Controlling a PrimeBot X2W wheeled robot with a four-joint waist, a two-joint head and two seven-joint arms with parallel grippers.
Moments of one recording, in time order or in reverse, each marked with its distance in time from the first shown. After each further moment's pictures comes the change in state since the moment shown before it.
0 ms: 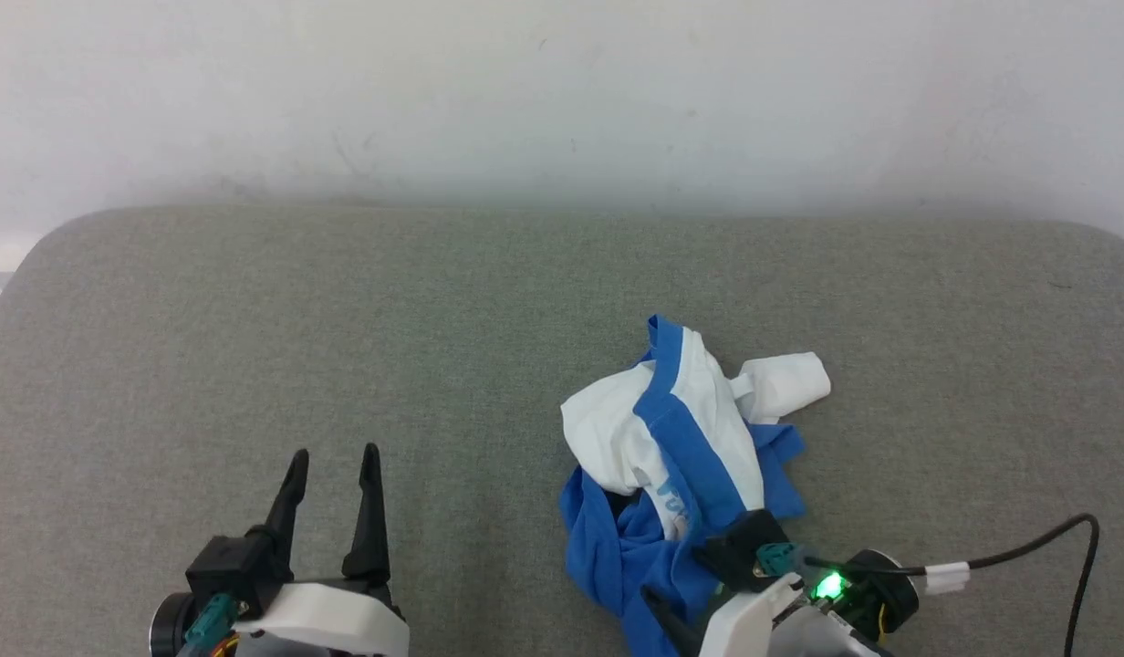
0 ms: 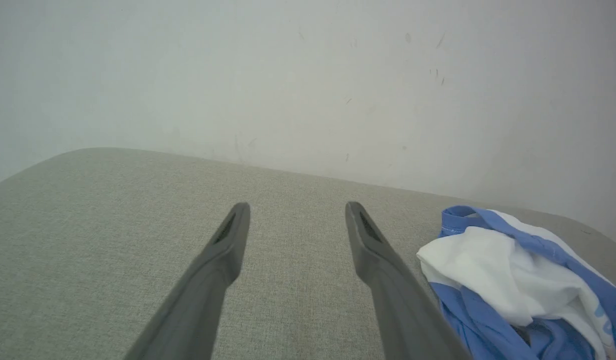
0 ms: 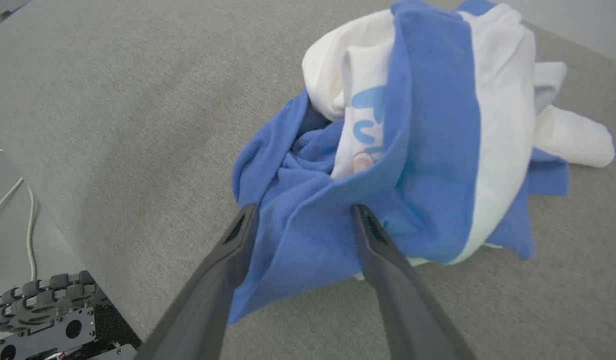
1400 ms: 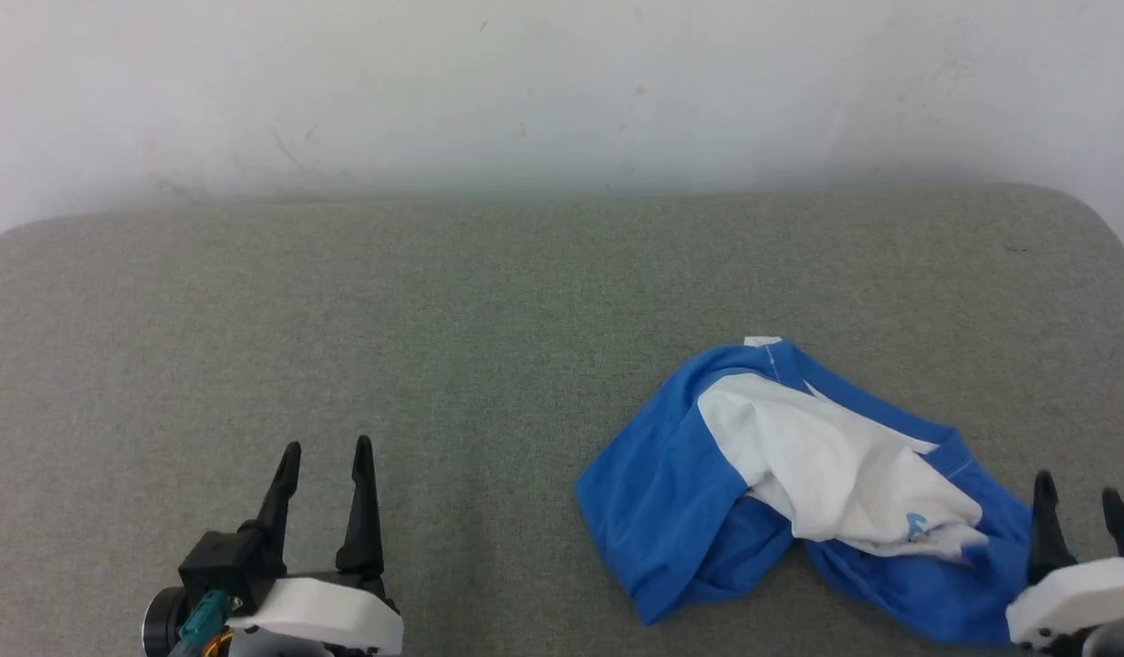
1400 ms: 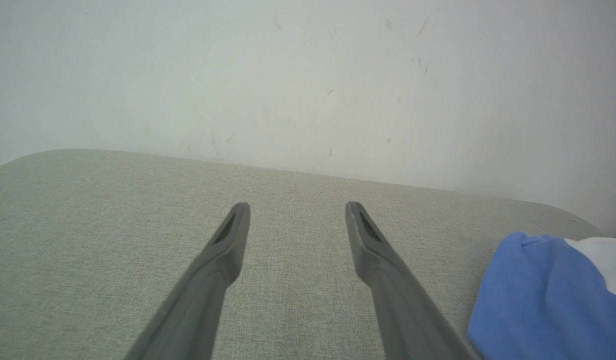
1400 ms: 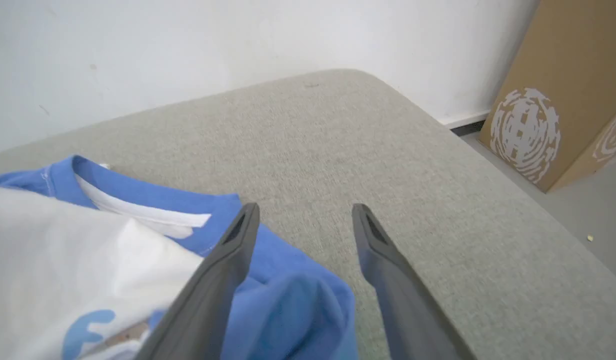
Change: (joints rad) left arm -0.013 -0.040 0.061 0.006 0.052 -0.044 0.000; right arm -0.035 0.058 -0.853 0.347 -0.038 0.000 -0.546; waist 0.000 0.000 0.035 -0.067
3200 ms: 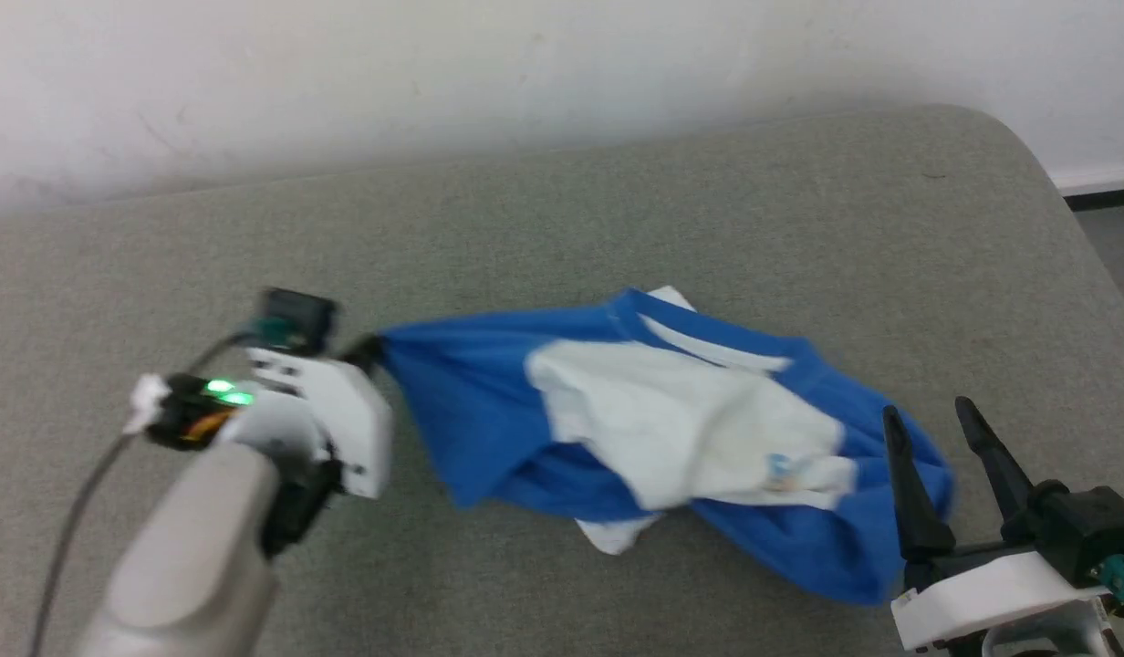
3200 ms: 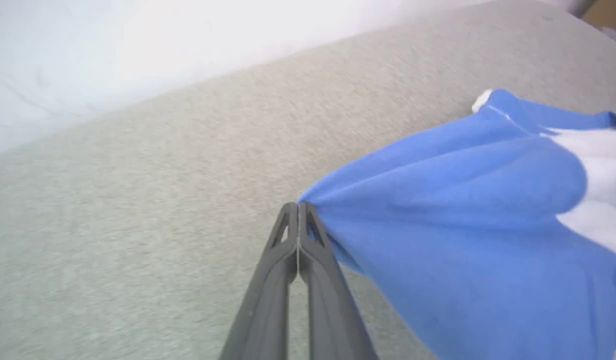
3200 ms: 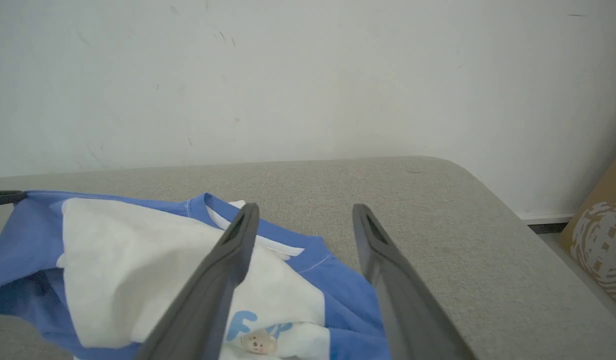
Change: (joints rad) left arm -0.496 0.251 -0.359 0.273 -0.171 -0.041 0.563; right arm 0.139 0.000 0.383 -0.502 0.011 0.000 0.024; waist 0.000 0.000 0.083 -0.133
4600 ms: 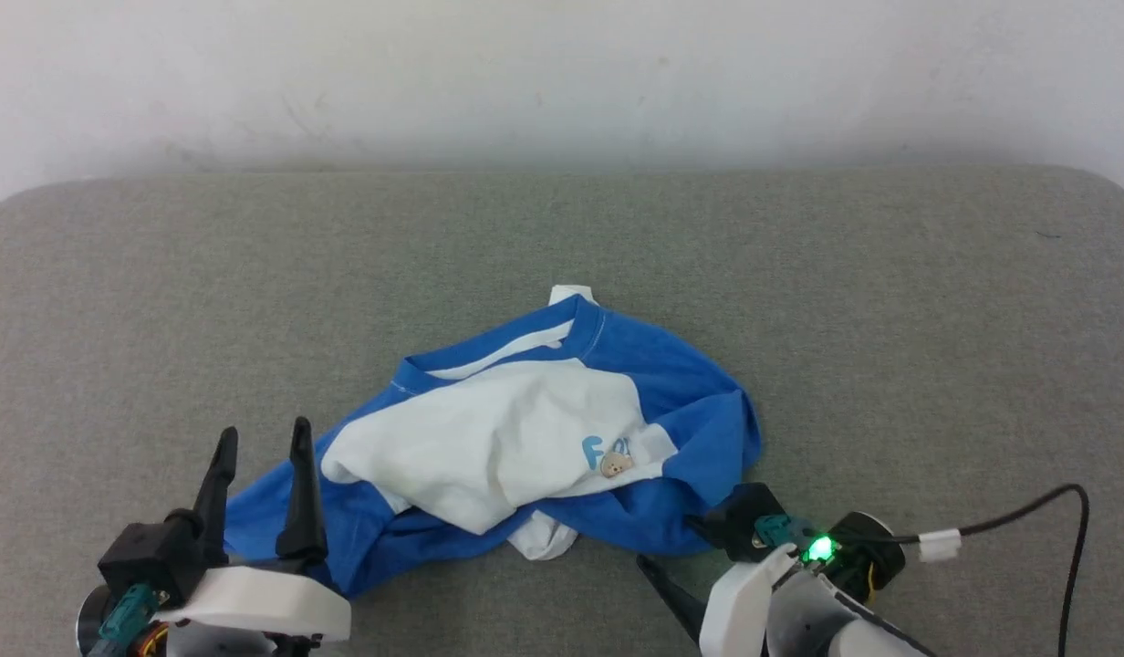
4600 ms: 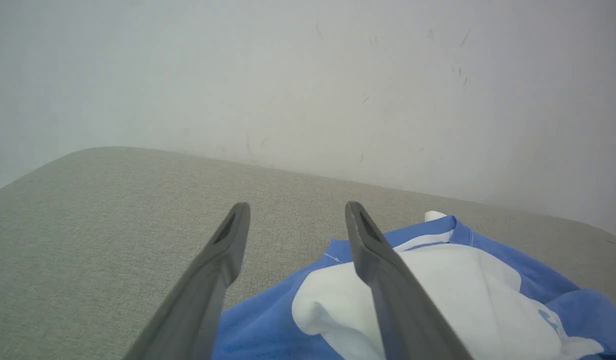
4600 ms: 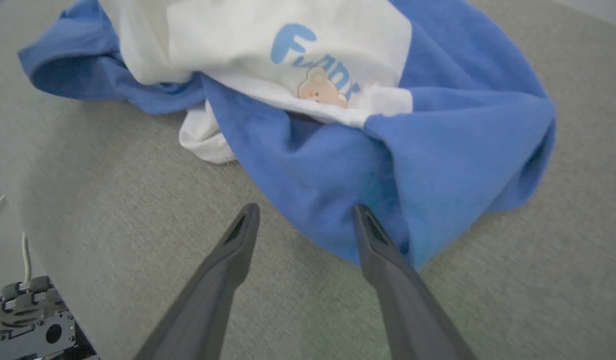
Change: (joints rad) left arm 0.512 -0.050 0.258 -0.398 -0.048 0.199 -0.549; right arm -0.244 -0.119 0.560 0.335 0.113 0.000 0.362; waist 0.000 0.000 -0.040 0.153
